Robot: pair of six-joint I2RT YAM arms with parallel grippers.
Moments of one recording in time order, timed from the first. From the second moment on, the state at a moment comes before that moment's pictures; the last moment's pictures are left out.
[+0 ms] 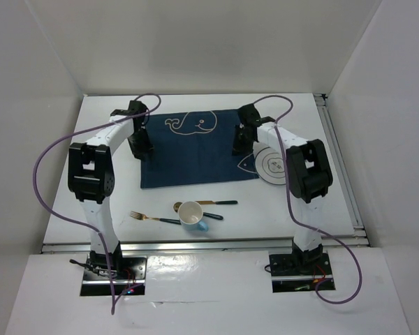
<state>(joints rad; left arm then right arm) -0.09 2.03 1.63 -0.91 -0.05 -0.50 0.35 2.01 1.53 -0.56 -0.08 0.54</state>
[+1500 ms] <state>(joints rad) -0.22 1.93 1.31 -0.75 0.02 -0.51 0.26 1.79 1.05 -0.35 -0.09 0.66</state>
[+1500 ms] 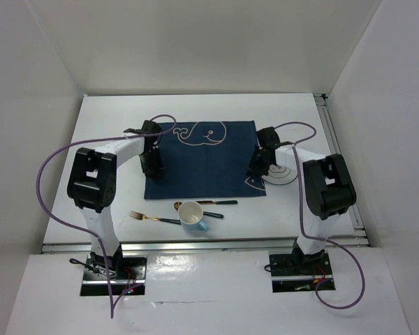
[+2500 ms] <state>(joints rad) -0.23 1.95 1.57 -0.92 -0.04 -0.47 -0.39 1.29 0.55 -0.35 -0.42 0.71</state>
